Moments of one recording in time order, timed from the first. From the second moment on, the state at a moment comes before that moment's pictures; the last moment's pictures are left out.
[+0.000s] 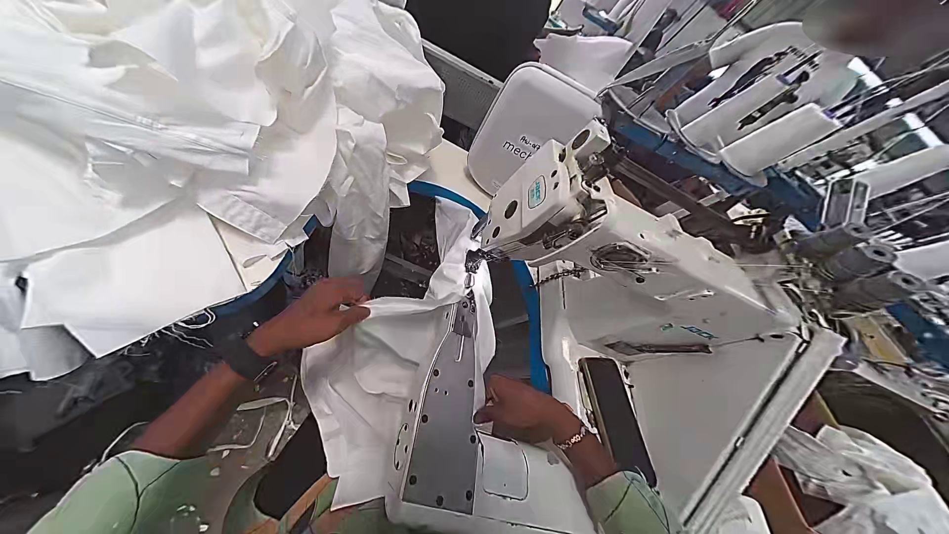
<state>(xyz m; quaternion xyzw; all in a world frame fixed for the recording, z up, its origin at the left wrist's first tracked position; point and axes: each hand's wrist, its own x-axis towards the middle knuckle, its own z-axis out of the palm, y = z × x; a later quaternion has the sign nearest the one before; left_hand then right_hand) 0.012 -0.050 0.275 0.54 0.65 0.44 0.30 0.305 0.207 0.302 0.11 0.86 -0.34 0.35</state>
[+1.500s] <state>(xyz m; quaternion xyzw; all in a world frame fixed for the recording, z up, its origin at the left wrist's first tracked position) 0.180 -0.015 0.286 0.49 0.70 0.51 0.01 0.271 0.052 0.395 0.27 0.96 0.03 -0.01</state>
